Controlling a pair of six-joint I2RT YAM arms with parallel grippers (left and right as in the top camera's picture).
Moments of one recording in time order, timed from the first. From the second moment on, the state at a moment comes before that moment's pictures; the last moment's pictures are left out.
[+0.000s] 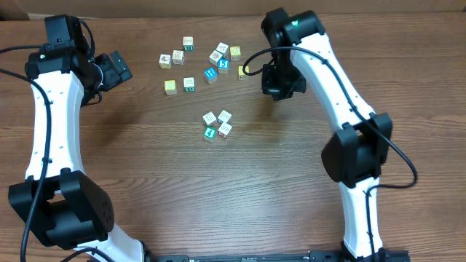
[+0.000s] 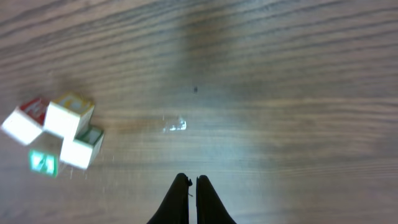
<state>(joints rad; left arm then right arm) 0.20 1.82 1.70 -1.02 0.05 -0.36 0.37 2.29 2.31 -1.60 -0.07 0.43</state>
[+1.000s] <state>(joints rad) 0.20 1.82 1.70 -1.02 0.05 -0.36 0.81 2.14 1.87 -1.09 -0.17 0.28</state>
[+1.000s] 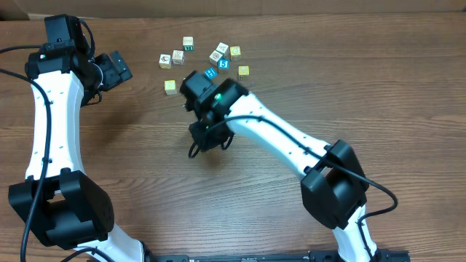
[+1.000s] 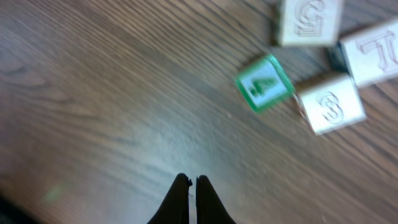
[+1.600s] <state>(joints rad) 0.20 1.82 1.70 -1.02 0.05 -0.36 0.88 2.15 1.69 -0.74 -0.09 0.28</state>
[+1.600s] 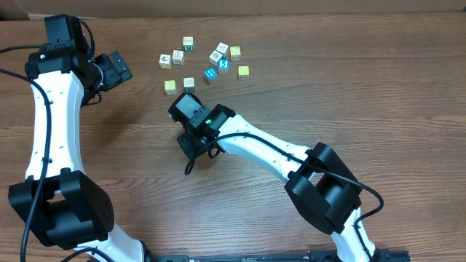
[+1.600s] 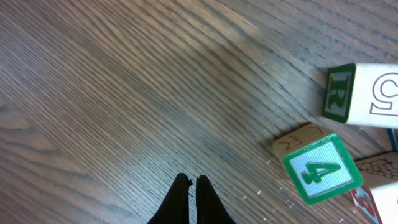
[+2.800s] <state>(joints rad) 0.20 1.82 1.70 -1.02 0.05 -0.36 0.88 2.19 1.65 -0.70 0.11 0.28</state>
